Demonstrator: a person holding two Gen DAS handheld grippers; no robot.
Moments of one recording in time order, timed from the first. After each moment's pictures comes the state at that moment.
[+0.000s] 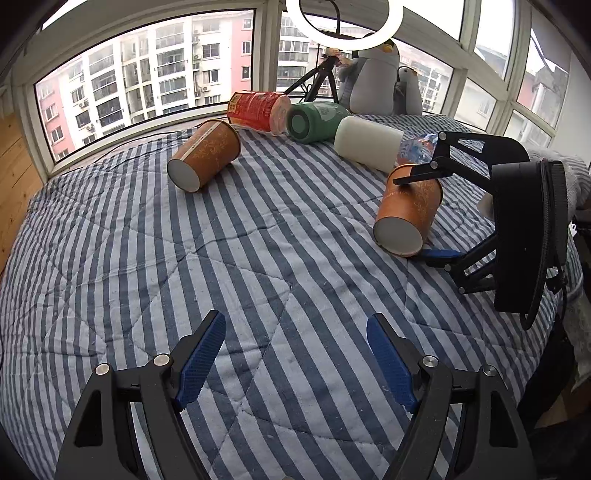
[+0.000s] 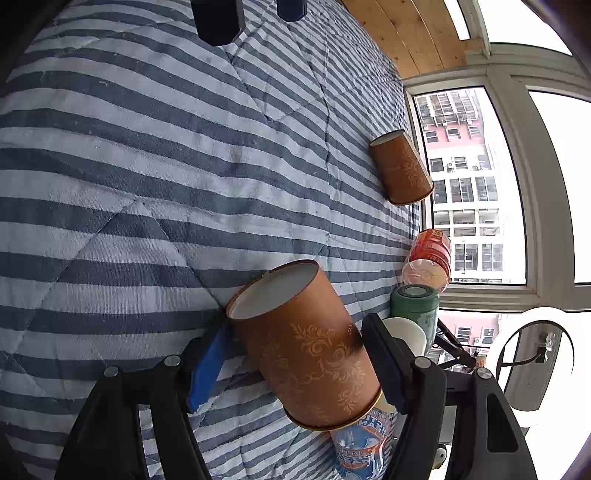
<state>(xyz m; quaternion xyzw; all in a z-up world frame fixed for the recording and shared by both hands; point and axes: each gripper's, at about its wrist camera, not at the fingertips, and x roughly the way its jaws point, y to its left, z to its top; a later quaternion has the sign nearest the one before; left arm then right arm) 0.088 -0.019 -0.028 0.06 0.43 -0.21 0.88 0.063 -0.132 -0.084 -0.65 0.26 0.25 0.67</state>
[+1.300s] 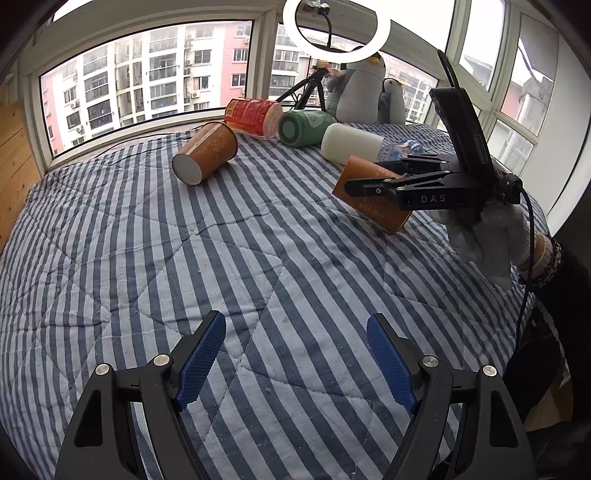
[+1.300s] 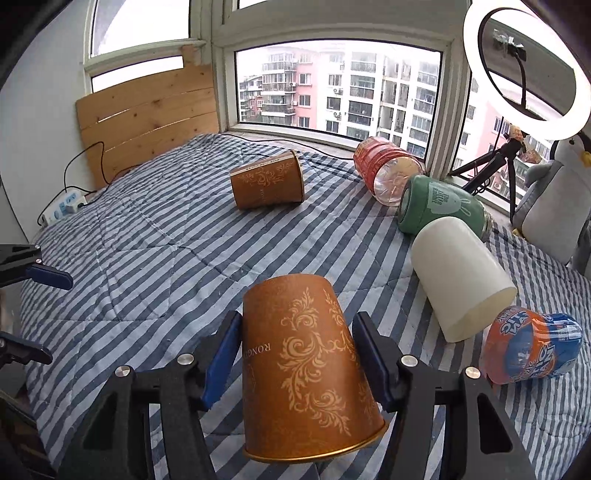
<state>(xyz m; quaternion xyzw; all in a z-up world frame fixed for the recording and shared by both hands) 0.049 0.005 -0.023 0.03 0.41 -0.24 0.88 0.138 -0.188 -0.033 -0.08 0.37 0.24 0.89</state>
